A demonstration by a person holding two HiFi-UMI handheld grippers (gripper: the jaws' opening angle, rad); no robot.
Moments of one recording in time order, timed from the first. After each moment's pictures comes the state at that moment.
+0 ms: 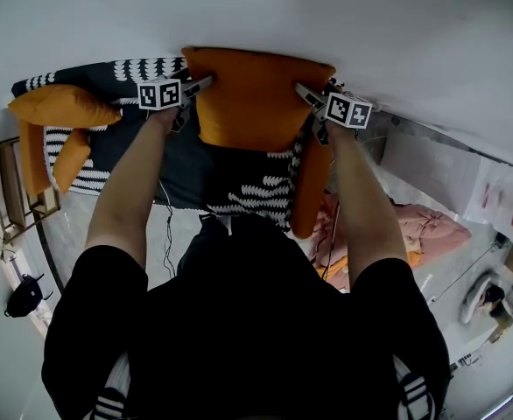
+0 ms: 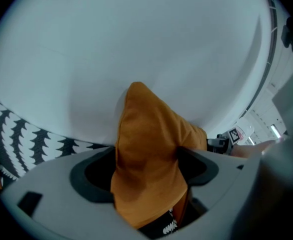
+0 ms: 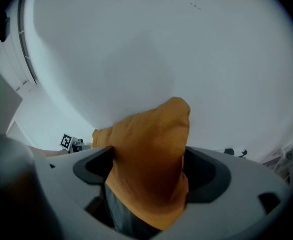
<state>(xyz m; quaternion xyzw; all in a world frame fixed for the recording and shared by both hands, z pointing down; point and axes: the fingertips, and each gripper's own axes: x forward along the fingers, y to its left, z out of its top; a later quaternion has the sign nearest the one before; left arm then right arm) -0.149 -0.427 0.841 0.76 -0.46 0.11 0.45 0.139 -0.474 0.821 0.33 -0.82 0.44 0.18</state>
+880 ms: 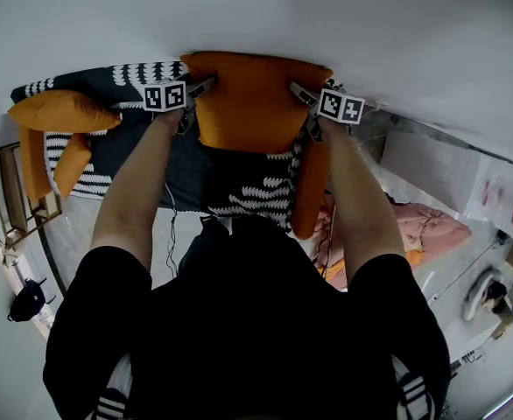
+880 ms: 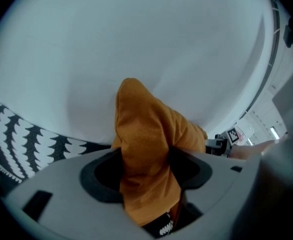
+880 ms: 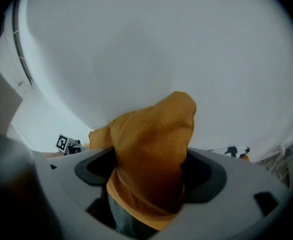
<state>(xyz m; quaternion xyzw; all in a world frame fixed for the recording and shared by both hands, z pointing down) -0.132 -0.433 0.843 0.76 -0.44 0.10 0.46 0.127 -0.480 0.833 0.33 -0.81 0.45 0.19</state>
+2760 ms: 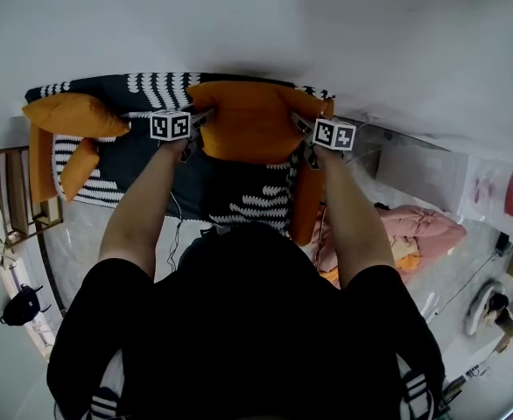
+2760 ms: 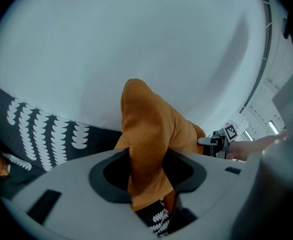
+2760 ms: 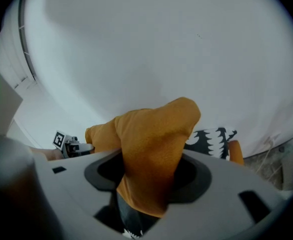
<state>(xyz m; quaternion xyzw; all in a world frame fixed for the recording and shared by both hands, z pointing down) -0.121 -0.350 0.807 0.76 -0.45 0.12 0.45 0.144 -0.403 0.800 0.33 -0.81 0.44 0.20</state>
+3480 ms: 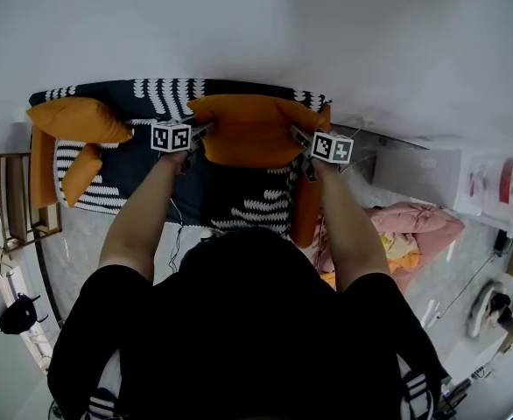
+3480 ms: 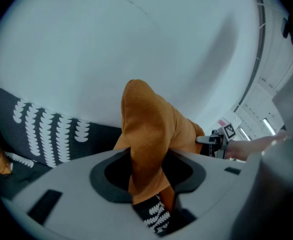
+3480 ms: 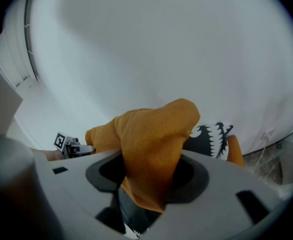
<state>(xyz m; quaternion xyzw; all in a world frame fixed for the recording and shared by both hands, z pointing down) -0.122 -0.308 0.781 0.78 -0.43 0.12 0.44 0.142 -0.358 0.770 0.34 -0.81 0.43 0.19</state>
